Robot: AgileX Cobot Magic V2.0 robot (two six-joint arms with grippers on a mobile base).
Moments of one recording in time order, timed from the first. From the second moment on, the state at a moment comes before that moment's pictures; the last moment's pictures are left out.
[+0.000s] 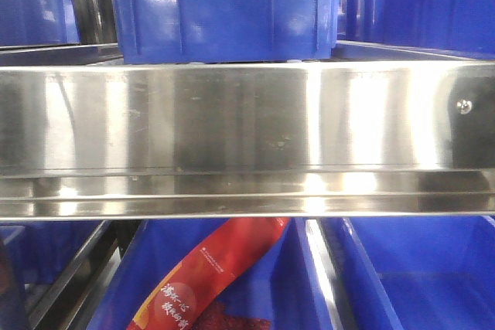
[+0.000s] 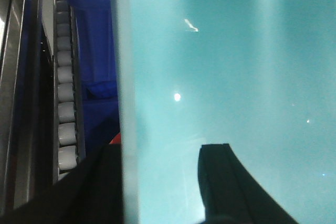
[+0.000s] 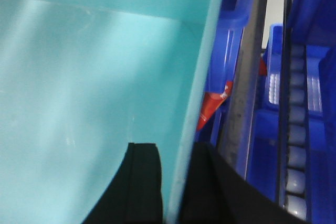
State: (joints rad) left arm -0.23 1.45 -1.77 -0.08 1.07 -0.16; right arm 0.25 1.53 -1.94 0.09 1.13 0.12
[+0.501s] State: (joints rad) left arm -0.23 1.45 -1.77 -0.07 1.07 -0.16; right arm 0.25 1.53 -1.94 0.09 1.11 0.12
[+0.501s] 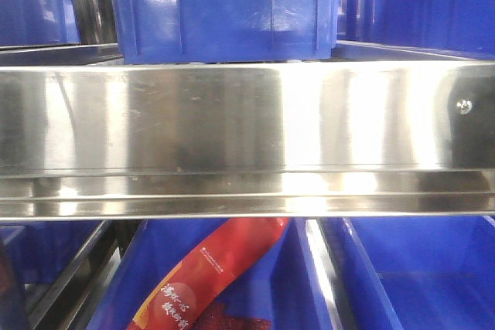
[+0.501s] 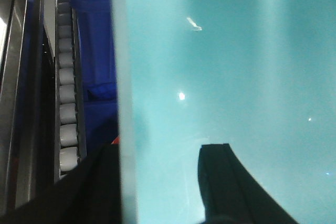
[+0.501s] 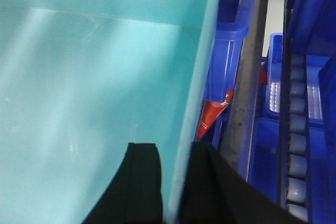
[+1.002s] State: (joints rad) left arm -0.23 1.45 -1.77 -0.07 1.04 -0.16; right arm 0.25 1.53 -1.94 0.08 1.10 0.12
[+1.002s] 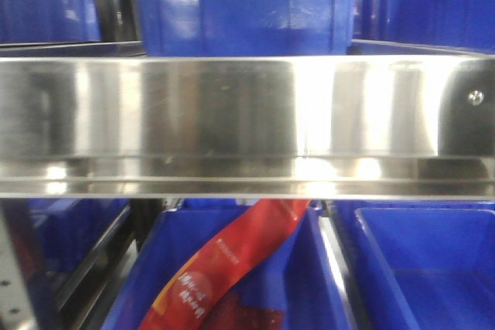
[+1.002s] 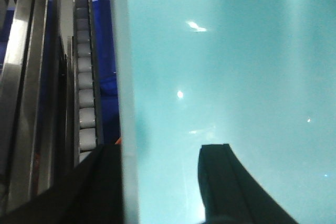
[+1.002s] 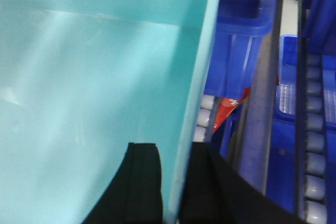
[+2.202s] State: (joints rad) left arm -0.23 1.45 -1.77 -0.06 0.87 -0.15; right arm 0.25 1.53 -1.94 0.07 1.08 0.12
